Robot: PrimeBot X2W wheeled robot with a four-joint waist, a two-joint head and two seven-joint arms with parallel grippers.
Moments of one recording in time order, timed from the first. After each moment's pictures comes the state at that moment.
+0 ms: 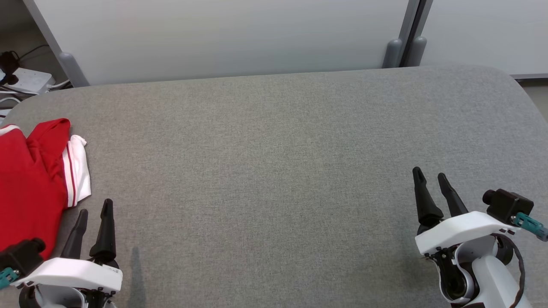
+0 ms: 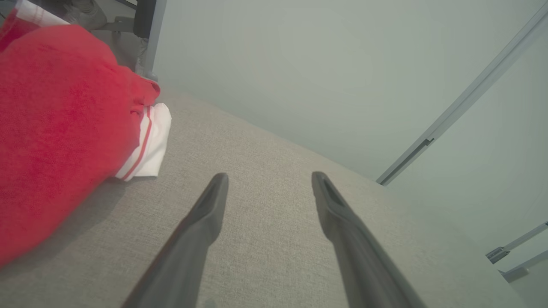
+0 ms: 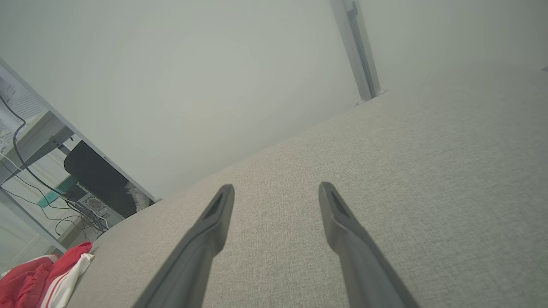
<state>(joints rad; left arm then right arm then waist) -0.11 0.19 0.04 0.36 -0.74 -0.12 -0.13 -0.30 -0.04 0.08 0.46 0.60 0.13 -0.13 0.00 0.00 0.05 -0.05</state>
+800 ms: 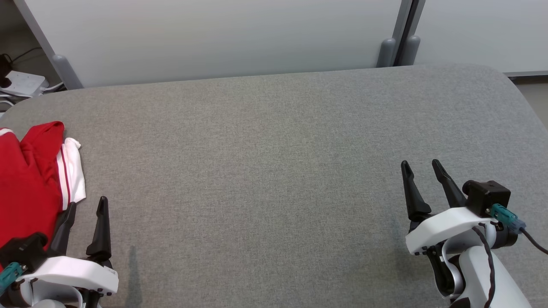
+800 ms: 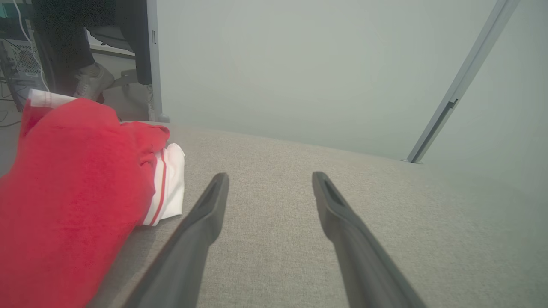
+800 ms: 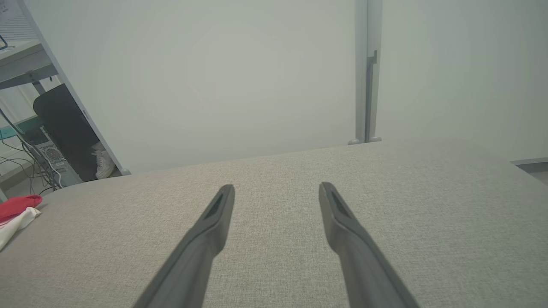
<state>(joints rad) -0.13 0.22 0.06 0.39 -0.46 -0.12 -0.20 -0.34 -0.04 0.11 0.50 0.29 0.13 -0.20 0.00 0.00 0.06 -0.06</state>
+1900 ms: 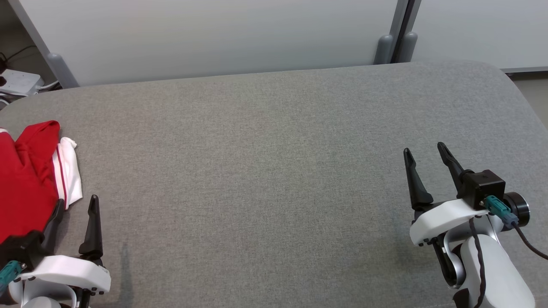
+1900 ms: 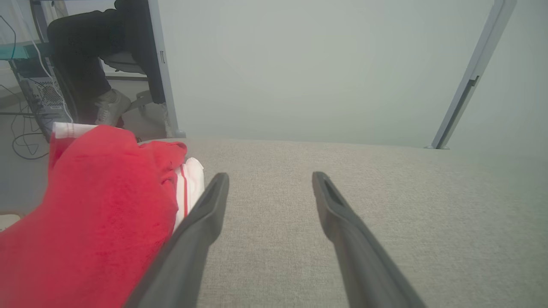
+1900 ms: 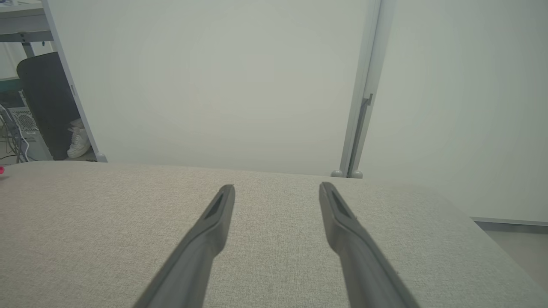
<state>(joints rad) -0.15 0.21 0.13 0.43 -0.28 -0.13 -0.25 -0.38 -0.05 0.08 0.50 0.07 0.13 -0.25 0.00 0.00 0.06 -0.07</state>
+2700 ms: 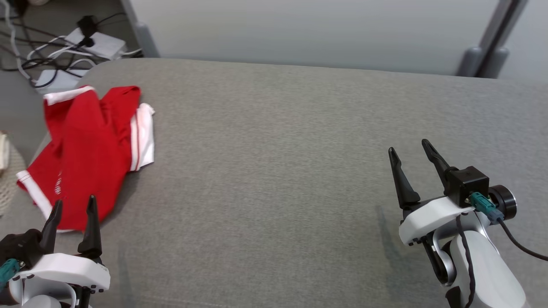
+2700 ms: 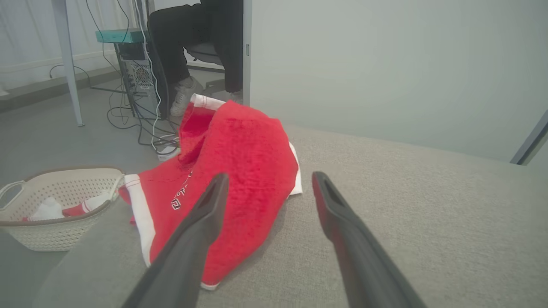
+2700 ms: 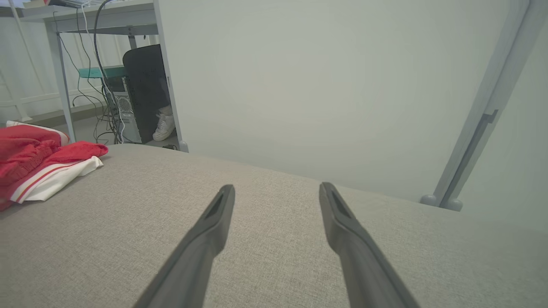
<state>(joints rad) -0.17 0.21 0.13 0.47 -0.31 -0.13 -0.25 -0.41 -0.05 0.14 0.51 0.07 0.13 -0.25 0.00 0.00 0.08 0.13</state>
